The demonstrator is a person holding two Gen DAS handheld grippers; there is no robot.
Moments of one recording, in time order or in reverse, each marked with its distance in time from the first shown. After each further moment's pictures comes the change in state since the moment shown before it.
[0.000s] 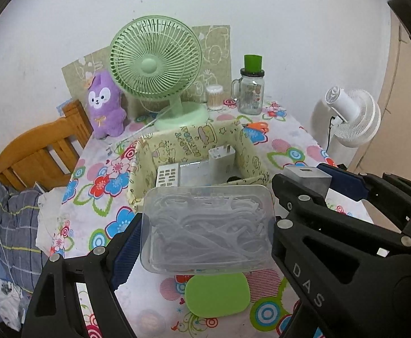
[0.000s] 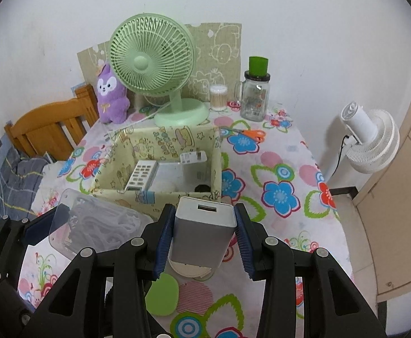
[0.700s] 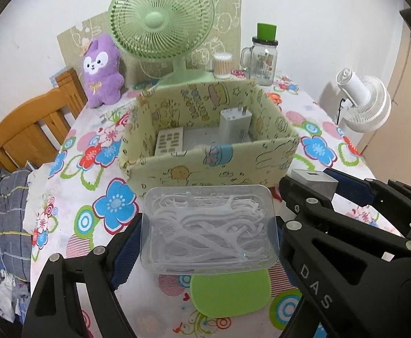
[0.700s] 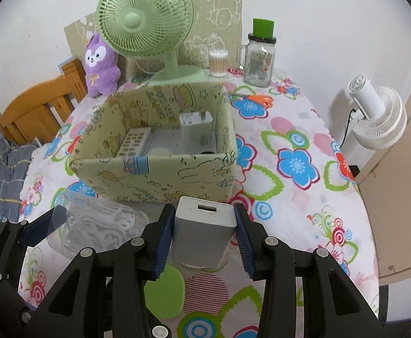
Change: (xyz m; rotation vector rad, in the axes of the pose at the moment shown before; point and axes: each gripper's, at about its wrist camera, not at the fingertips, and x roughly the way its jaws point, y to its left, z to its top) left arm 0.048 0.017 -0.026 -0.033 0.102 -0.015; right arm 0.052 0.012 -0.025 0.020 0.113 -0.018
